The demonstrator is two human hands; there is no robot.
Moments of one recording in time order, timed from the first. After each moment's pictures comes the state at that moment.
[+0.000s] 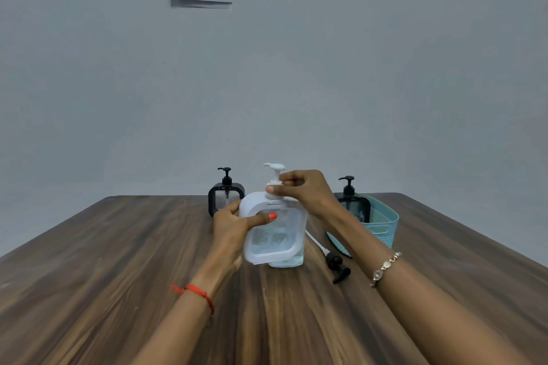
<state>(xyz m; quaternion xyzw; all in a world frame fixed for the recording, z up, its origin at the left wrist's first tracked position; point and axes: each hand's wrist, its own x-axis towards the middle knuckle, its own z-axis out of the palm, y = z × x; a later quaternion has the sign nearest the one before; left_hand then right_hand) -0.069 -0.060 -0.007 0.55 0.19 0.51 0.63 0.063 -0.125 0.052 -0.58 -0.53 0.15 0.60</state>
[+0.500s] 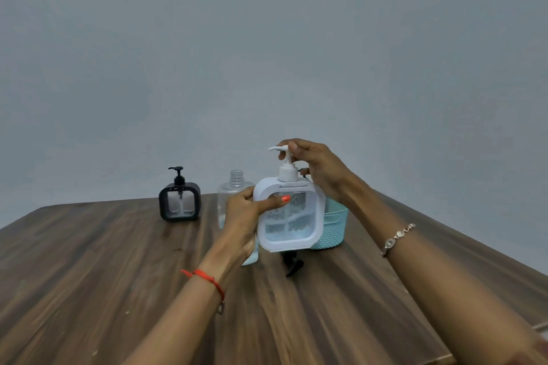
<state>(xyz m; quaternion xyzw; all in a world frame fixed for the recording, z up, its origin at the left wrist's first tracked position) 0.014 -0.110 0.016 0.55 0.13 0.41 0.71 0.148 -0.187 0.085 -0.56 -0.60 0.12 0.56</state>
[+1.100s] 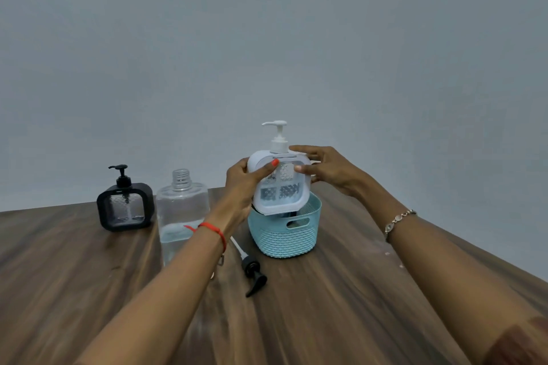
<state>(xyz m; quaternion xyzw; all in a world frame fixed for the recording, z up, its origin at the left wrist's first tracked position) 0.142 -0.074 0.032 0.58 0.13 0.43 0.68 0.280 -0.186 0.061 -0.67 -0.52 0.12 0.52</state>
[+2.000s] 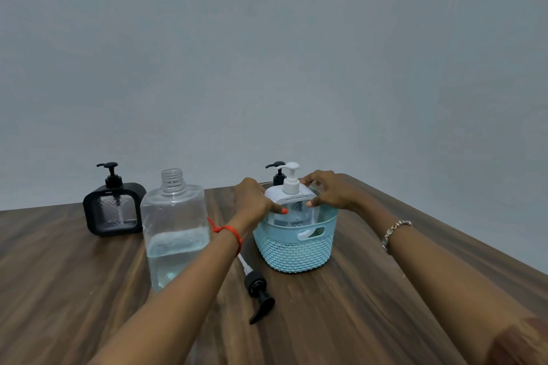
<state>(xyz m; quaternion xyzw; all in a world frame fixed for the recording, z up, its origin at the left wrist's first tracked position) 0.186 -0.024 -0.009 0.82 0.28 0.33 0.38 0.339 -0.130 0.008 -0.81 -0.51 0.03 0.28</state>
